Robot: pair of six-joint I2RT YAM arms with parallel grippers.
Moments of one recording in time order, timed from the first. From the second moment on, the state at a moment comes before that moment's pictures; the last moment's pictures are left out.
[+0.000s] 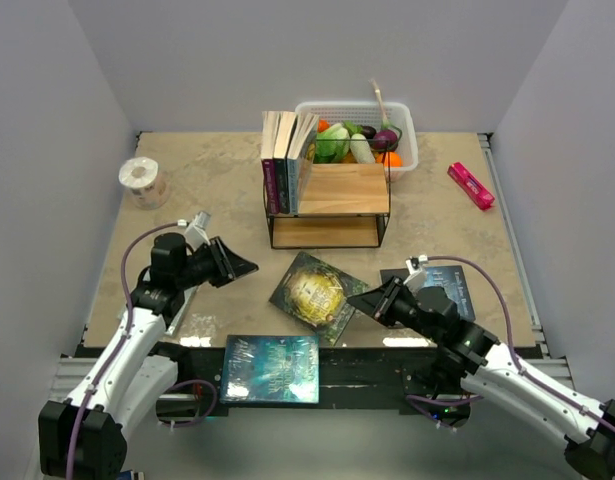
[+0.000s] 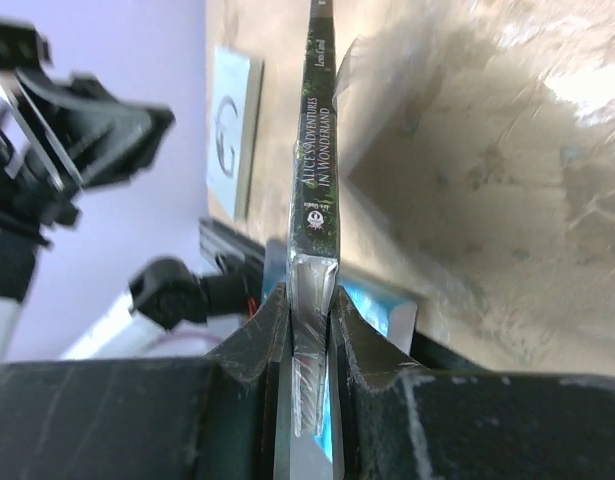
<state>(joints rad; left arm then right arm) -0.18 0.78 0.45 -0.18 0.60 -0.78 0.84 0.40 0.23 -0.16 -0.01 1.22</state>
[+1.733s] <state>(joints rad) -0.22 1.00 0.03 0.87 0.76 -1.25 0.79 0.63 0.14 0.26 0.08 1.33</state>
